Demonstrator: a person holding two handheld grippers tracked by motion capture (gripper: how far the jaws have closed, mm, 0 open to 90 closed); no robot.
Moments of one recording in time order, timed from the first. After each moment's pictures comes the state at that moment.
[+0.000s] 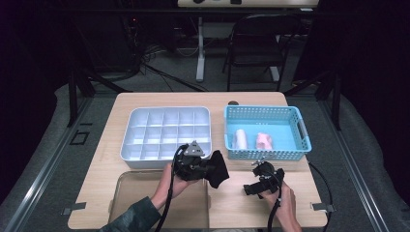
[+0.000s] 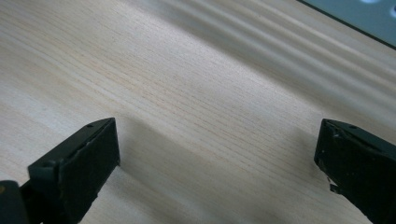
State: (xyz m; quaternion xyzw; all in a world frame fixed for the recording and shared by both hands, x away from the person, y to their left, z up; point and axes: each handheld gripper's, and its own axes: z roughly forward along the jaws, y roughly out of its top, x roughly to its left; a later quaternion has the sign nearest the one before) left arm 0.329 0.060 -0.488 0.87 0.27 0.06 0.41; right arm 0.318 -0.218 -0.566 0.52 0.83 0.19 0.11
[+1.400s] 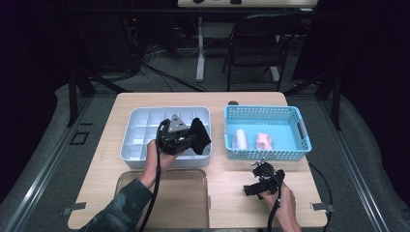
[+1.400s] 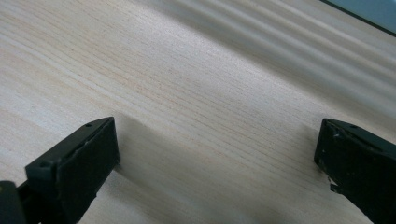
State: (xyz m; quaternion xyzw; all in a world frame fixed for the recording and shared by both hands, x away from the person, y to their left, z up) left arm 0.374 0.094 -0.450 0.84 0.31 0.20 0.40; right arm 0.317 -0.217 -0.568 0.53 0.82 0.18 0.11
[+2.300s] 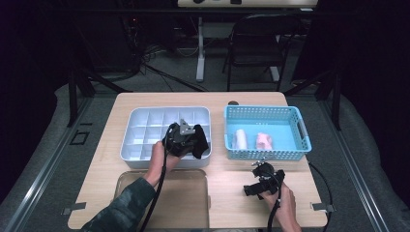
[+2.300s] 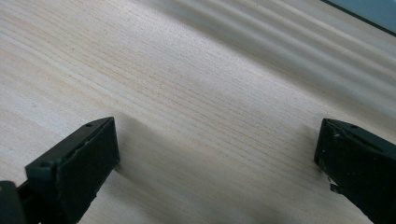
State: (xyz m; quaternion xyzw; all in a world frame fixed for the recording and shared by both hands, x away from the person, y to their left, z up) left arm 0.389 0.080 -0.484 0.87 0.31 0.20 0.33; right arm 0.317 -0.218 -0.568 0.53 0.82 0.18 0.11
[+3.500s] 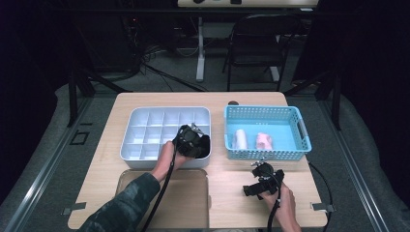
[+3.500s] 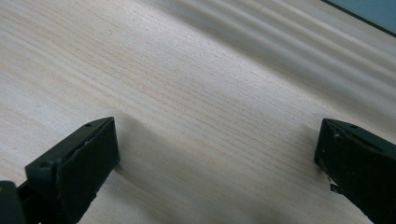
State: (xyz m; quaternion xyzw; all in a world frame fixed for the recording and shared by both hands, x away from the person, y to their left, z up) left arm 0.412 0.063 -0.500 0.90 0.31 0.09 0.29; right arm 0.317 -0.216 -0.568 0.52 0.83 0.18 0.11
